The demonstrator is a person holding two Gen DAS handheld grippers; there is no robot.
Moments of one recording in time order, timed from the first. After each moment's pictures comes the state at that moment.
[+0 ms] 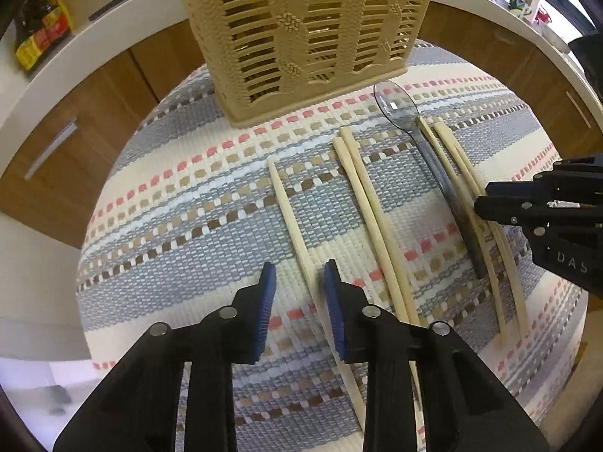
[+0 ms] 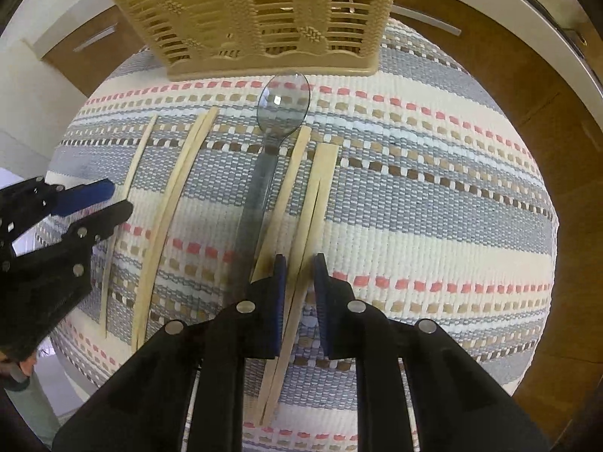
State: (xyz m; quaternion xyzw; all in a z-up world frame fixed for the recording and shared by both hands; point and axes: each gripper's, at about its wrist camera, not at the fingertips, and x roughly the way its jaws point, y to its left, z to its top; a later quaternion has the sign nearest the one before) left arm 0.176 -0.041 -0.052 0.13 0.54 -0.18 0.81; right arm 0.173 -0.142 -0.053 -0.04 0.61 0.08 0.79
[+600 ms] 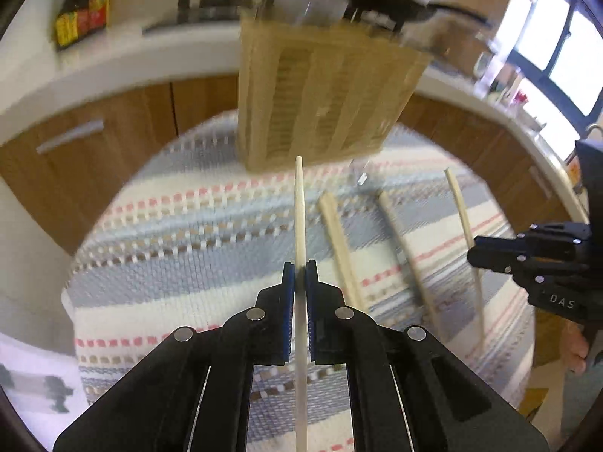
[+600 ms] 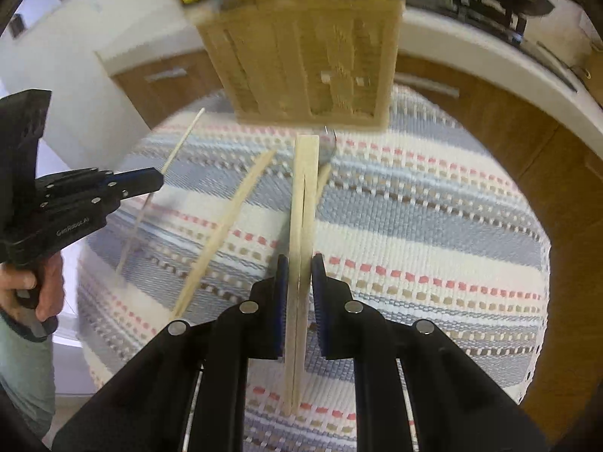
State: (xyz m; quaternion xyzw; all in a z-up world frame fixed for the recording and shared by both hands) left arm 0.139 0.014 -0.002 -0.01 0.43 -0.22 0.87; right arm 0.077 -0.195 0.023 -0.02 0.49 0.17 0.85
